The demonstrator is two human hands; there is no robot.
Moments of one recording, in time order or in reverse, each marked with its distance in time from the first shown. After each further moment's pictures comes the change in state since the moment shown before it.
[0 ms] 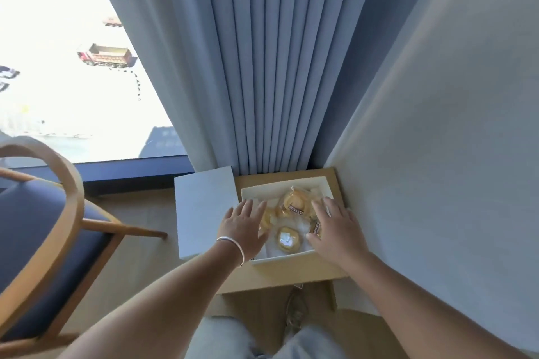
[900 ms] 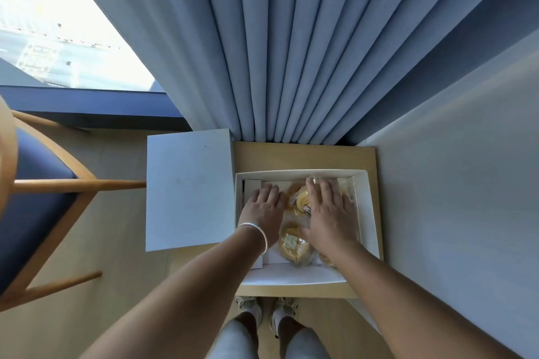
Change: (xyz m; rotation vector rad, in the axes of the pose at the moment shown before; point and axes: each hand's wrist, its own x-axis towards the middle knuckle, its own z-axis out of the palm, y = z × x) left_hand 0.154 -0.002 0.141 0.098 -0.239 0.029; right_hand 0.171 0.016 0.137 -0.111 -0.197 -0.066
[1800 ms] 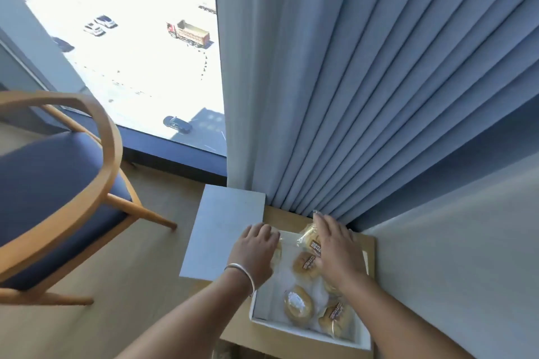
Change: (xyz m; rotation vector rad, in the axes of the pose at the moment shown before) left_hand -0.117 -0.053 -0.096 -0.160 0.357 -0.178; right_hand -0.038 -0.048 -0.142 -0.081 0.235 -0.241
